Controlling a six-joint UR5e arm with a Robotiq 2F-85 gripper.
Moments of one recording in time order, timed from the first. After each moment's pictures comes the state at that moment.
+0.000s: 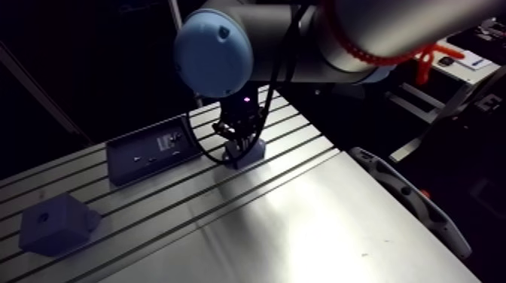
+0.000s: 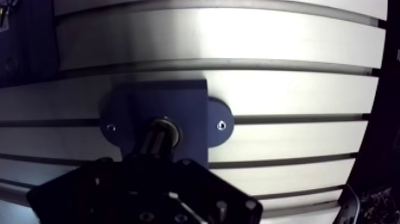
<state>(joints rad) -0.55 -1.16 1.90 -2.23 -1.61 -2.11</state>
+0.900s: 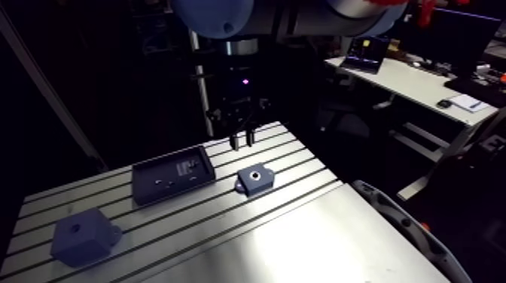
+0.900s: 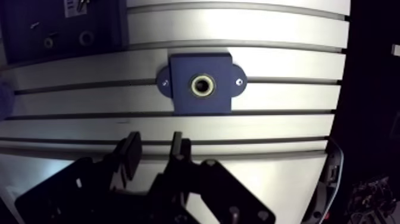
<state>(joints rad) -0.50 -1.33 1.77 -1.90 -1.61 -2.05</state>
